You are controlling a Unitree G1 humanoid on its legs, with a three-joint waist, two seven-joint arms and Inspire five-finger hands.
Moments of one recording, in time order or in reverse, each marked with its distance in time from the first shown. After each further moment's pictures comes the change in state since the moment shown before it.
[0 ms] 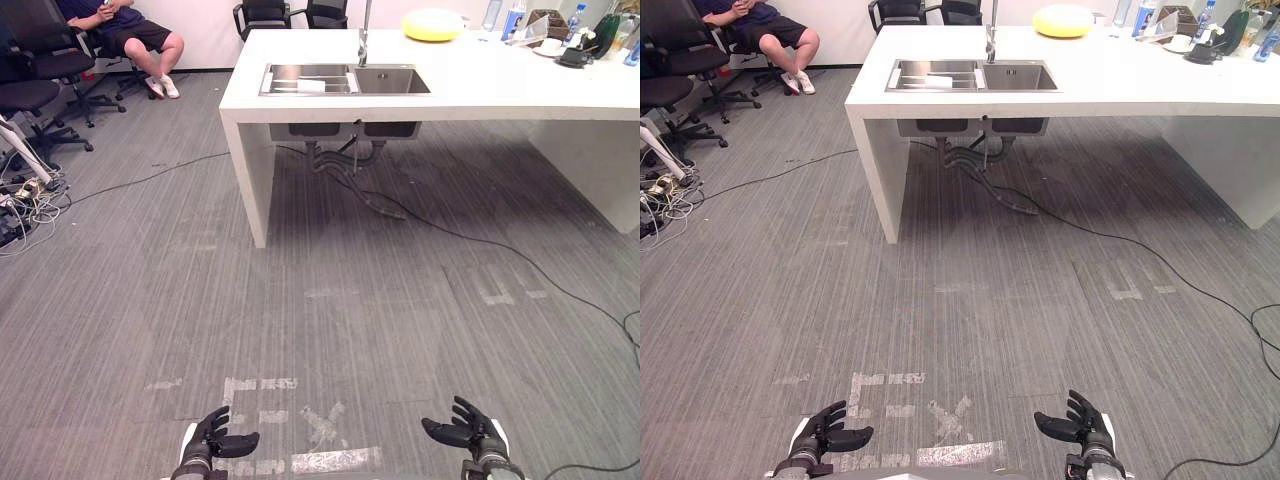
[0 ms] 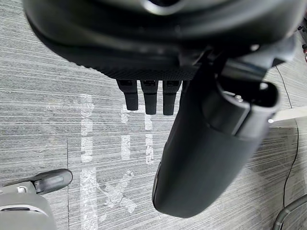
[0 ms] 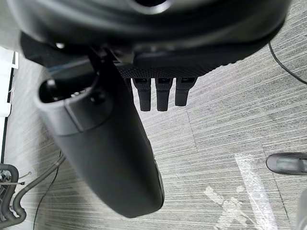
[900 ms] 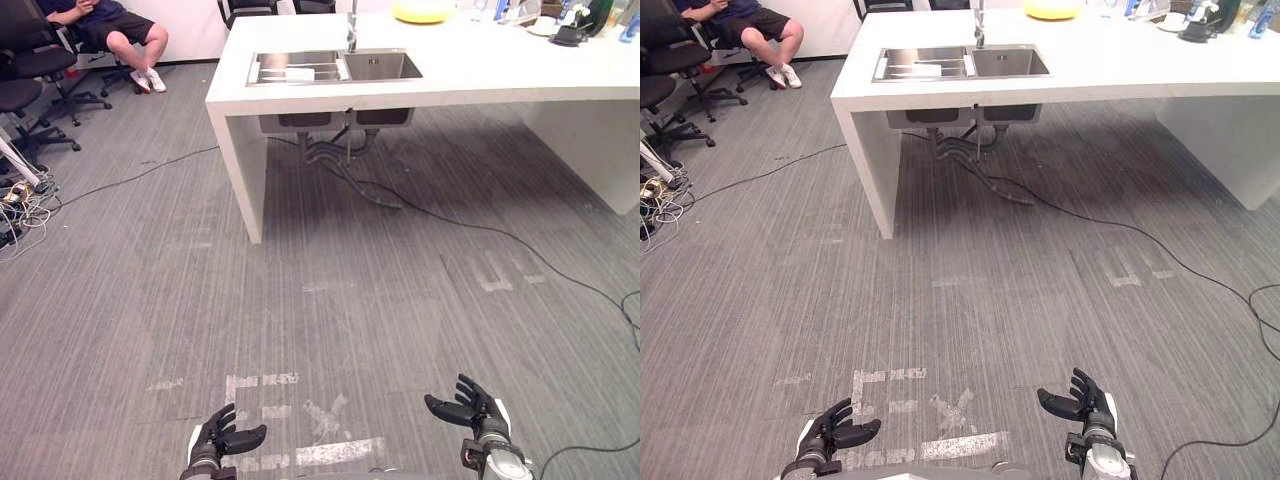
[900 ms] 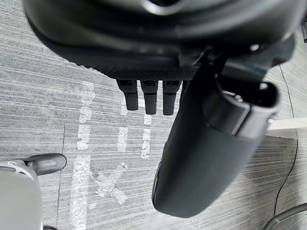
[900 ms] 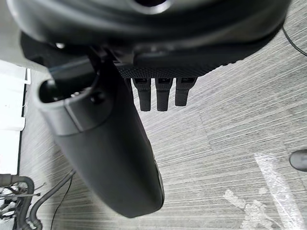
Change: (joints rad) left arm 0.027 -0.062 0.007 -0.089 -0.119 0.000 0.009; right arm -0.047 0.002 -0.002 -0.064 0.009 0.000 -0.045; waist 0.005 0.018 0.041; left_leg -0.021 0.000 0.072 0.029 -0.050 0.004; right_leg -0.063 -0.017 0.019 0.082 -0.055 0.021
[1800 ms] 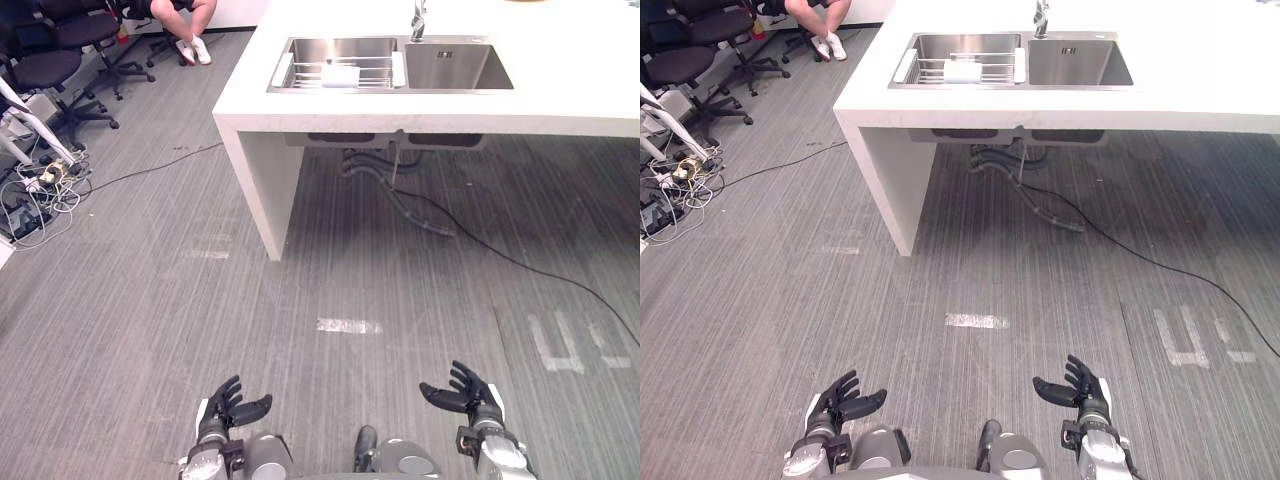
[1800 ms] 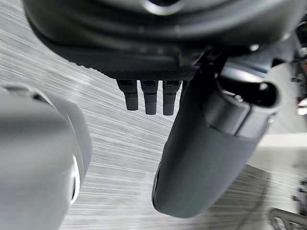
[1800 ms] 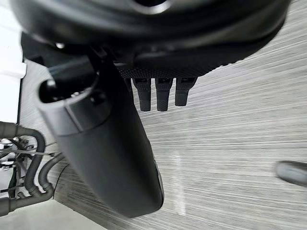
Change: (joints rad) left arm -0.053 -0.009 -0.026 -0.133 -0.056 -0.013 0.039; right arm -0.060 -0.031 0.078 0.002 0.042 -0.017 -0.017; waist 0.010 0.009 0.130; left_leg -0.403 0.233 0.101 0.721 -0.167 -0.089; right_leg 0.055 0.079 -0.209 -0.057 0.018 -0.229
